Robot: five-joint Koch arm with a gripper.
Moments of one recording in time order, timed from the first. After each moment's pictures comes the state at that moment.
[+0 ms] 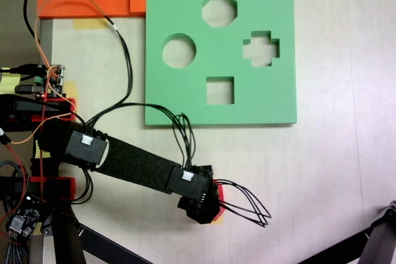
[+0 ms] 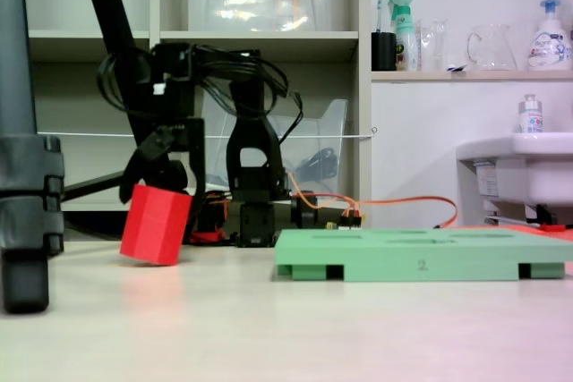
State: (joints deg) arm 18.0 71.5 72.8 90.8 64.7
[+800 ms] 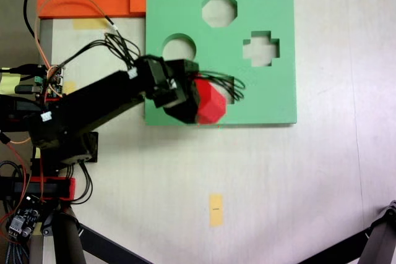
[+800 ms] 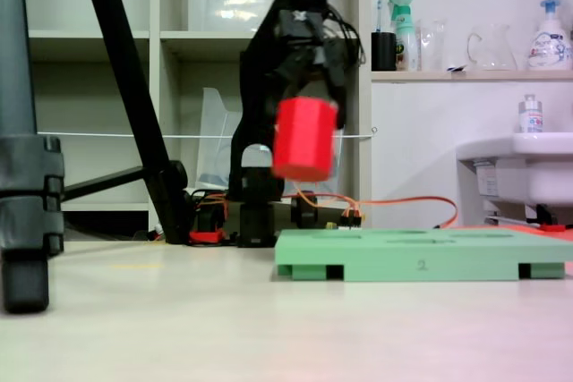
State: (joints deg) arm -25.3 86.0 59.2 97.9 113.9
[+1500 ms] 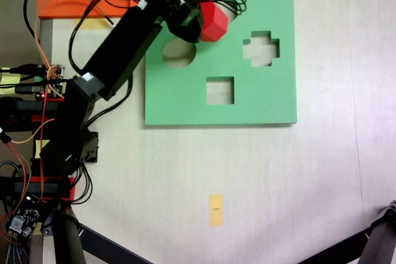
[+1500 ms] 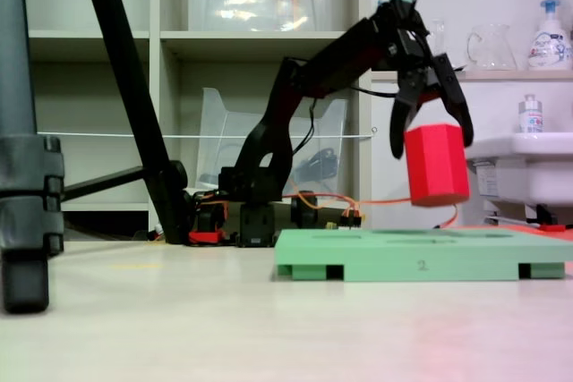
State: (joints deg) arm -46.6 58.5 32.5 93.9 140.5
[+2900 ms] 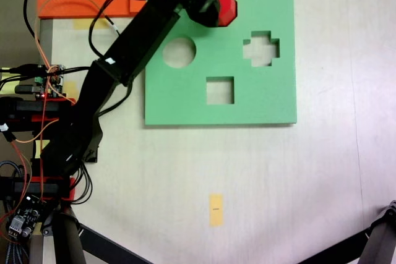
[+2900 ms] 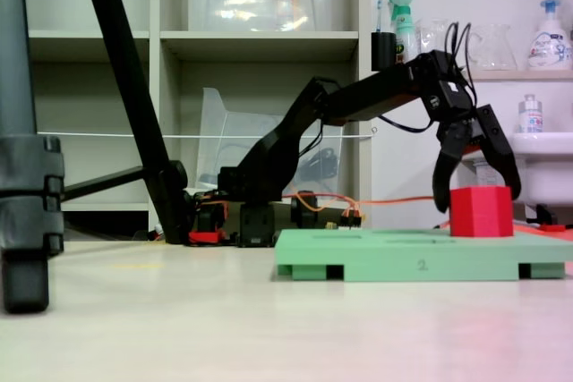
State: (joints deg) arm -48.9 42.3 25.3 80.9 138.2
